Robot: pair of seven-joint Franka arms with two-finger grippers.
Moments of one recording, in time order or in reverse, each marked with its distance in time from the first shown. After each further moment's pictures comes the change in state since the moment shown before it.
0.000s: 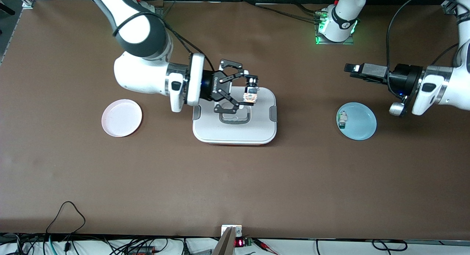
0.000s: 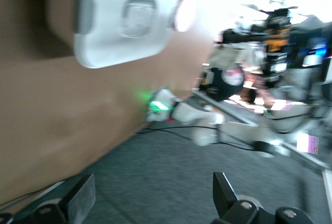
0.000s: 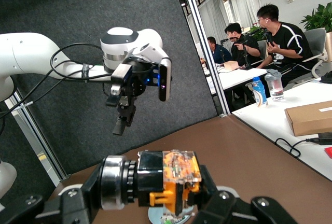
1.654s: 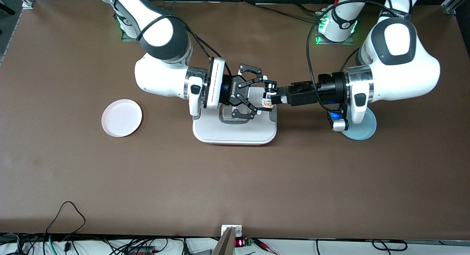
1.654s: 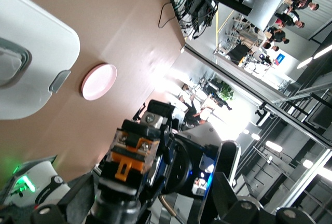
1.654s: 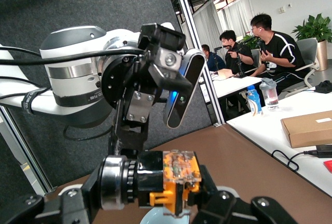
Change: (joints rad) left arm -0.063 -0.018 -0.395 -0.048 -0.242 0.857 -0.410; right arm 0.128 0.106 -0.062 0.157 0.001 0.075 0.005
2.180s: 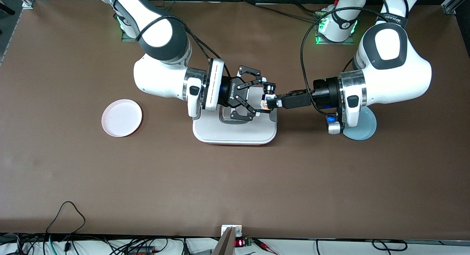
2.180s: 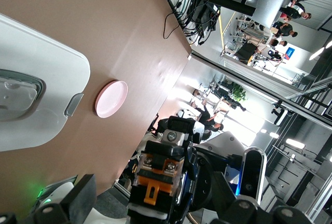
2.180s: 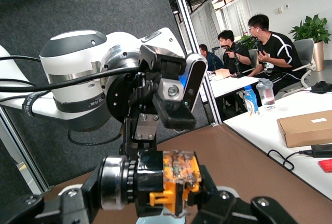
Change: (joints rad) left arm -0.006 0.022 0.000 0.000 0.046 0.018 0.099; right arm 0.010 0.000 -0.019 0.005 0.000 0.000 0.000
